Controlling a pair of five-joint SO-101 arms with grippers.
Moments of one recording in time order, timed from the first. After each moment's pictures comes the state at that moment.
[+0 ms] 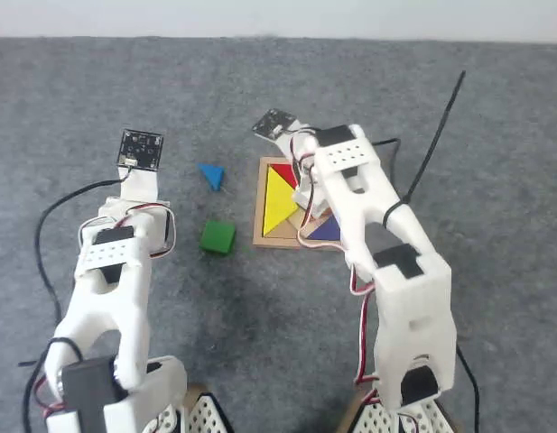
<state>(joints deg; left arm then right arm) -18.4 -15.4 57.8 25.2 -12.2 -22.2 36.0 -18.6 75.3 31.2</state>
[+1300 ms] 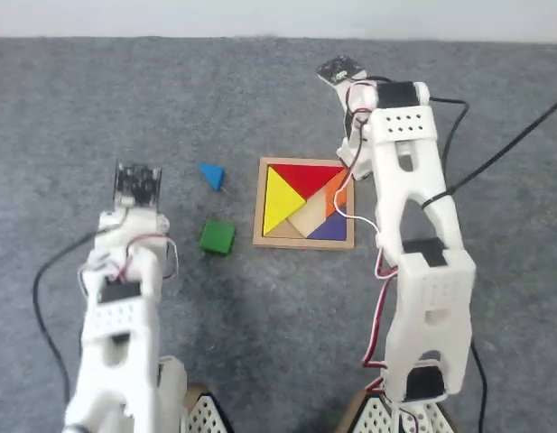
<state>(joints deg) -18.3 -43.4 81.3 11.4 -12.2 -10.9 33.4 -36.7 90.7 25.4</state>
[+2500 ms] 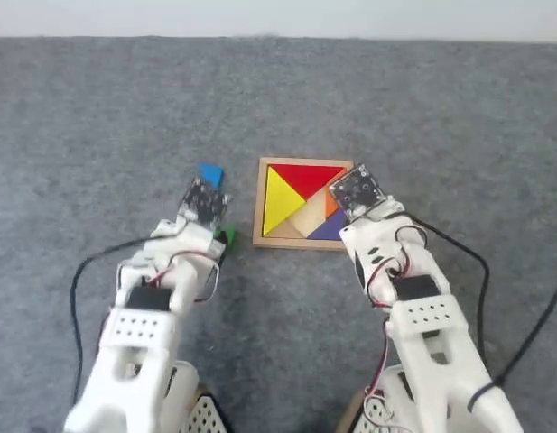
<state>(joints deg) -1.1 -49.8 78.6 33.1 -15.0 -14.8 -43.4 73.9 13.2 26.5</state>
